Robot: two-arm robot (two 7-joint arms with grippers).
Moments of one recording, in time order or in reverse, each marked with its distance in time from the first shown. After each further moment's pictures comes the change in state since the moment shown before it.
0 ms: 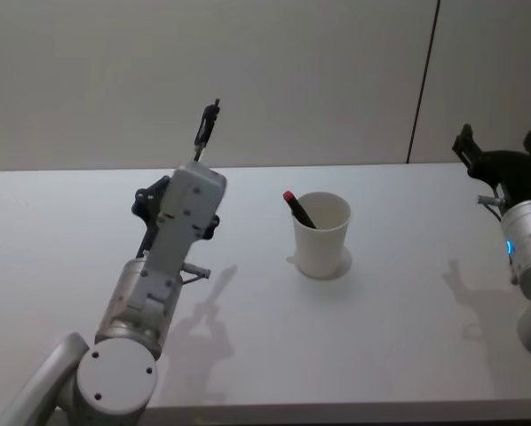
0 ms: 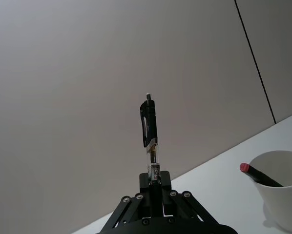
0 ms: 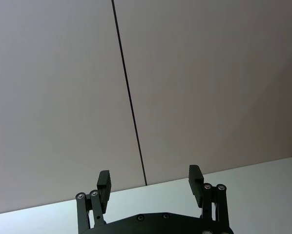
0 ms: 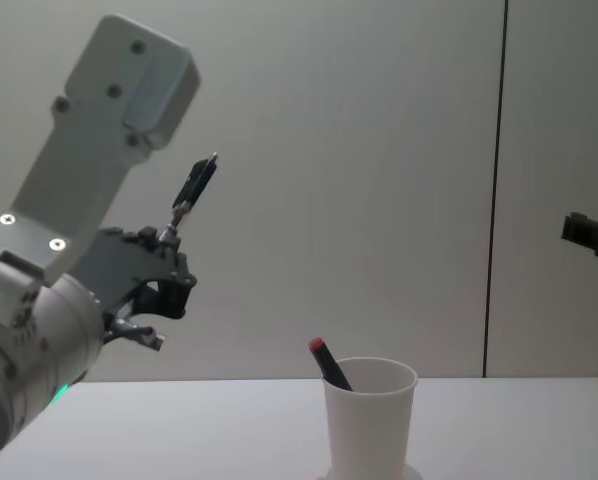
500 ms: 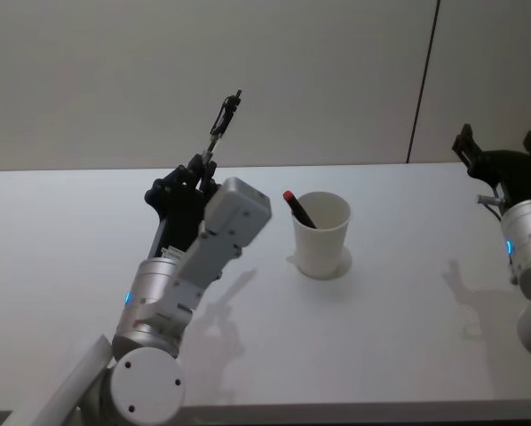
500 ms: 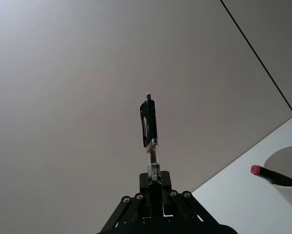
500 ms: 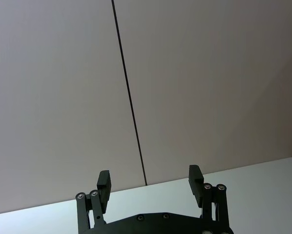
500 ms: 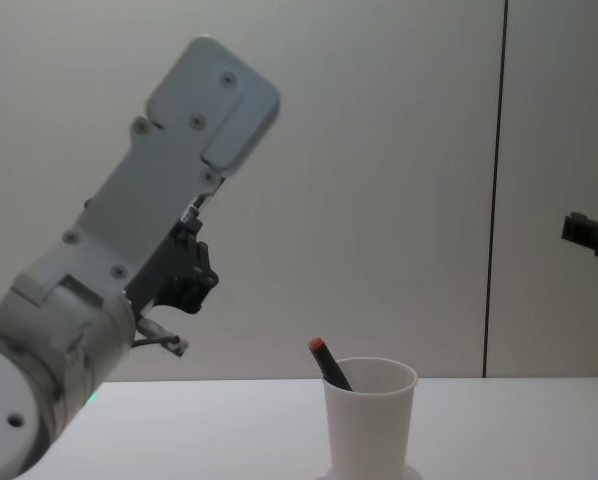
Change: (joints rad) left arm -0.012 -0.030 0.027 0.033 0.234 -0.014 0.023; right arm 0.000 0.000 0.000 0.000 0.000 0.000 0.000
